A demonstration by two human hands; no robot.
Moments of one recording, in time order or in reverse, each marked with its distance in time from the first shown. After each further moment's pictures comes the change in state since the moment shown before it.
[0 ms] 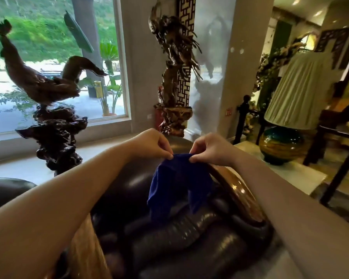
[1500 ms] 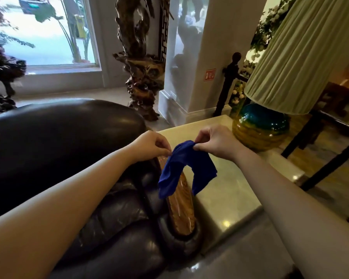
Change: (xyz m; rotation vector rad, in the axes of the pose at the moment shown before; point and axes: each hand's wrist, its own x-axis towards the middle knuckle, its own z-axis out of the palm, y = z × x) left_hand 0.491 0.107 0.325 -0.310 0.003 -0.203; right_hand 0.082 0.548 -0.224 -0.043 -0.012 0.114
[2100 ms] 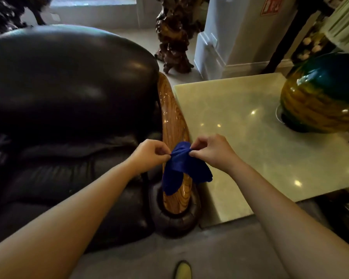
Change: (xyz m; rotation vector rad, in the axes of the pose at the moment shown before) left_hand 0.090 -0.121 0.194 -0.111 0.139 -0.385; right_hand 0.054 0.227 0.125 0.237 -0.271 -0.030
